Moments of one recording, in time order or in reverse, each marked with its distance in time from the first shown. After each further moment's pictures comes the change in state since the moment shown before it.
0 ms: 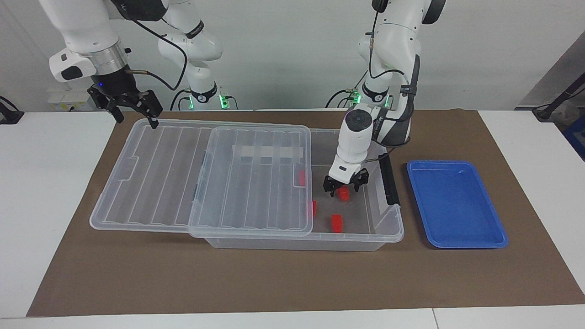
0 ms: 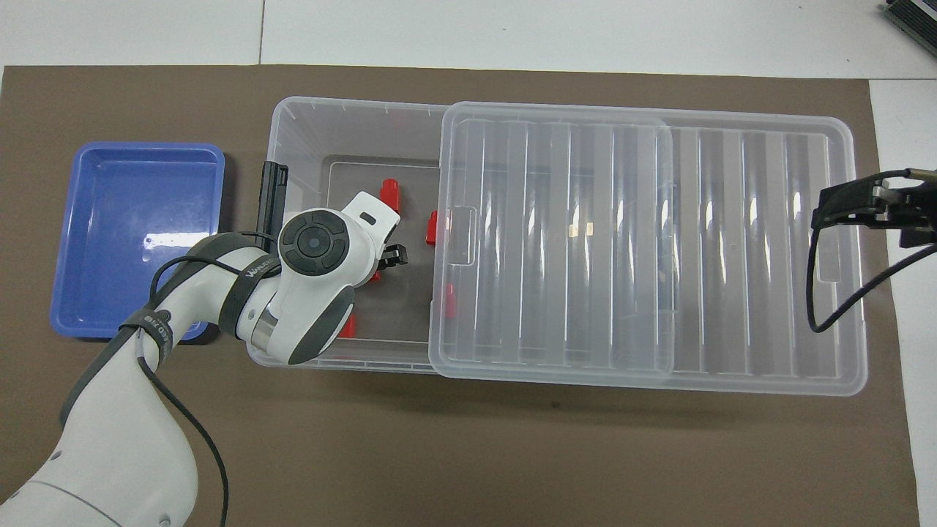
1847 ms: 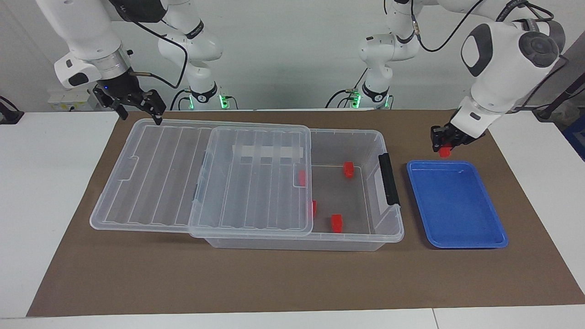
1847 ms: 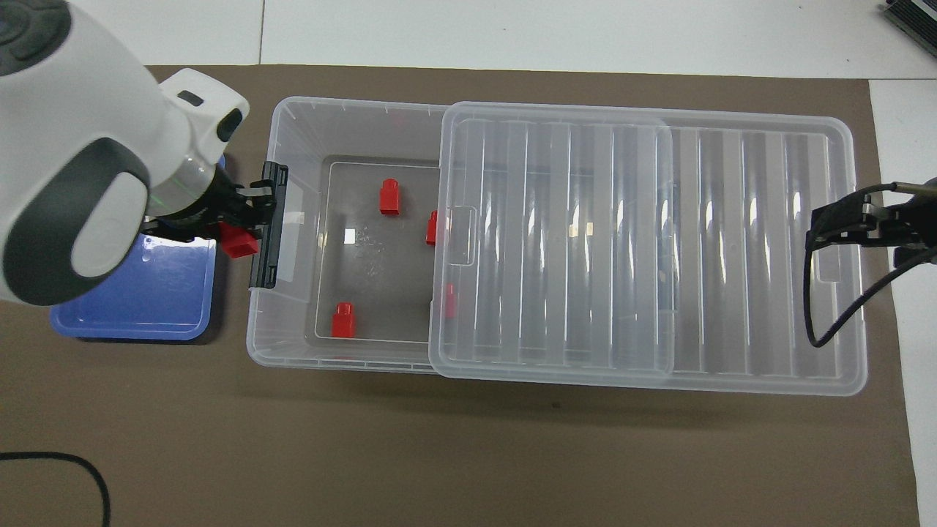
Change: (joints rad) left arm 0.435 -0.177 0.035 0.439 -0.143 -0.775 0.806; right arm 0.001 -0.002 0.002 -0.030 0.002 -0.041 -0.042
